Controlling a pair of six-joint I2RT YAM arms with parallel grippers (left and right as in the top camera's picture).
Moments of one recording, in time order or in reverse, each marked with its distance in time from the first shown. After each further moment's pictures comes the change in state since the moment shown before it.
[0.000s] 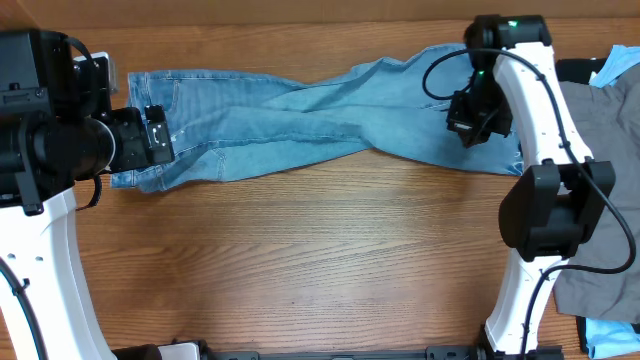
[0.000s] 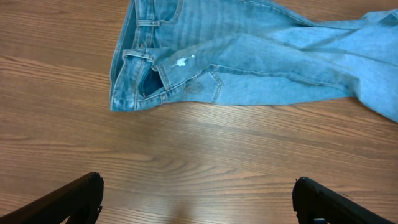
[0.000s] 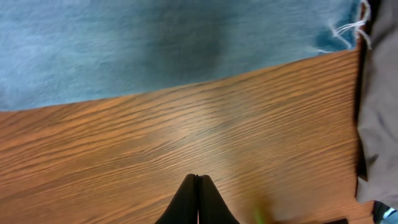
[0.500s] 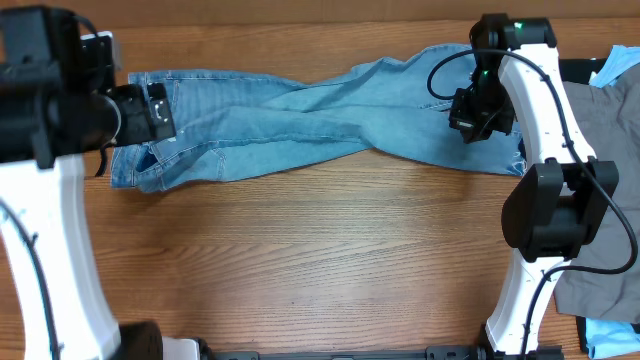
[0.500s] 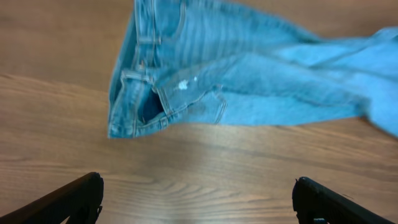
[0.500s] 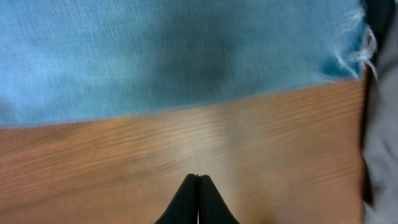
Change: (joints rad) left arm 0.000 0.096 -0.008 0.101 -0.014 0.000; right arm -0.011 -0.007 -0.051 0.105 -0.010 -0.037
